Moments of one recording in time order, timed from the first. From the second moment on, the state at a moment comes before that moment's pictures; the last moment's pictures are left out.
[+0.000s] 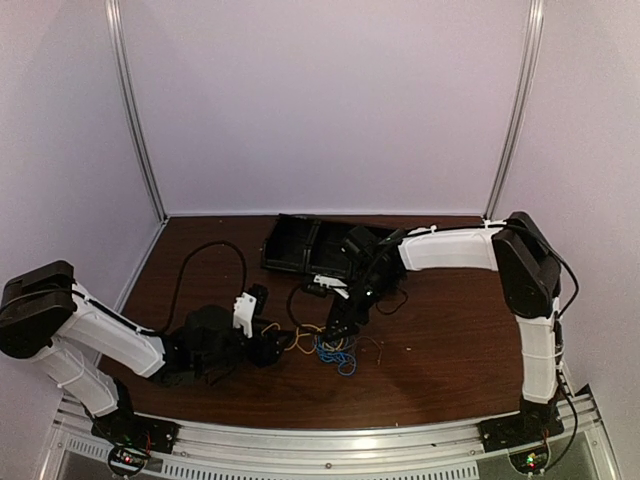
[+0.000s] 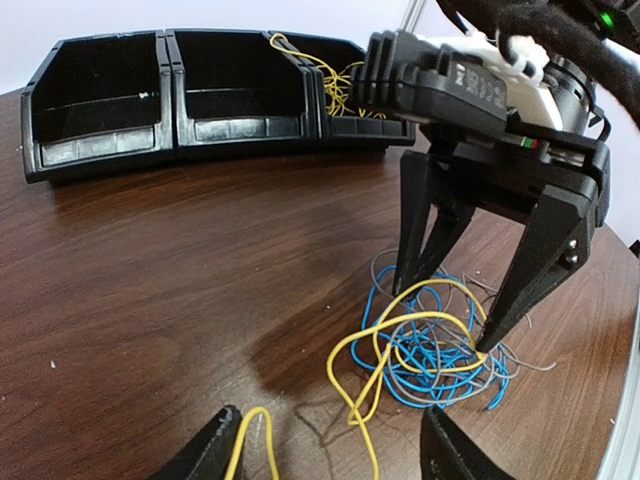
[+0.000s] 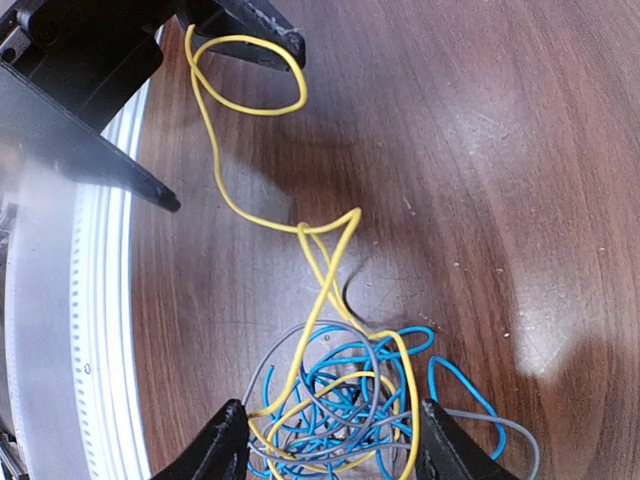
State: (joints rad) left arm -1.03 1.50 0.36 0.76 -0.21 -0.39; right arm 0.77 2.09 1.53 -0.69 -0.71 -0.41
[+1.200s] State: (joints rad) left arm -1.03 1.44 0.30 0.87 -0.19 -0.37; right arm 0.79 2.10 1.71 -0.77 -0.72 -0.39
